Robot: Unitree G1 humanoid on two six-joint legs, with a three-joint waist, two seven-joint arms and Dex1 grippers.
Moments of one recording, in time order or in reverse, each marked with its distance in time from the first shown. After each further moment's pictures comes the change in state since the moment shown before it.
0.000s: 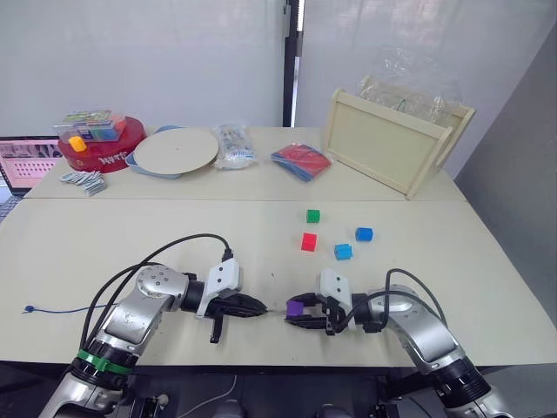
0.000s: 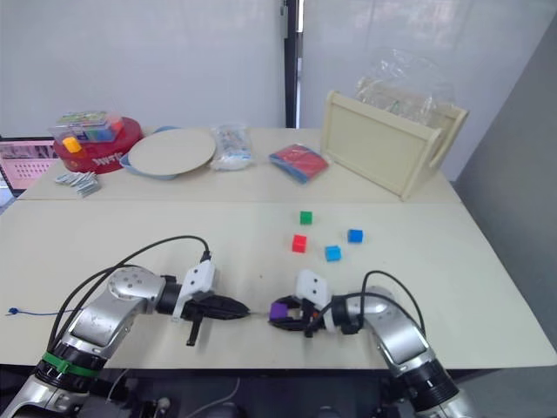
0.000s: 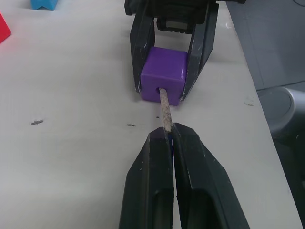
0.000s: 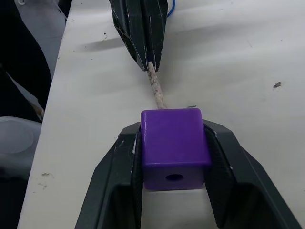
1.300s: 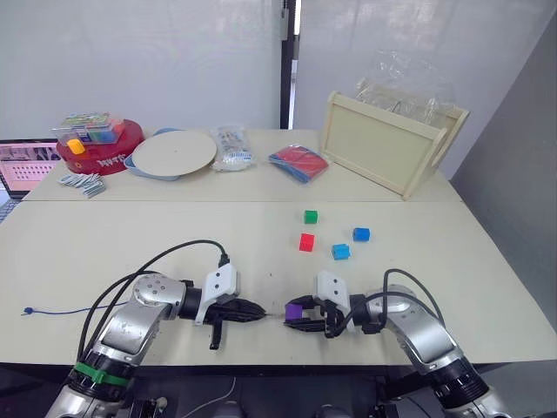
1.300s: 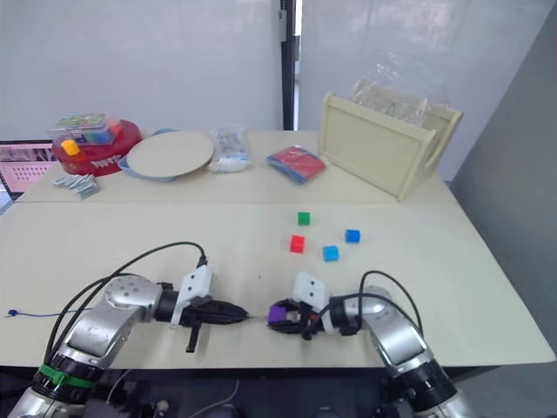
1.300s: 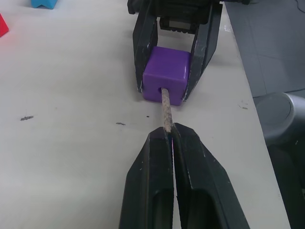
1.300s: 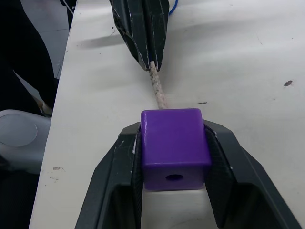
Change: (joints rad) left arm 0.052 -0.023 0.037 -0.025 0.007 0.006 0.025; right arm -0.002 0.016 0.006 -0.011 -0.040 0.020 -0.003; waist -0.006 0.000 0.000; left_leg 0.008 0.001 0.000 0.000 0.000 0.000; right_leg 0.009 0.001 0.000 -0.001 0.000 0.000
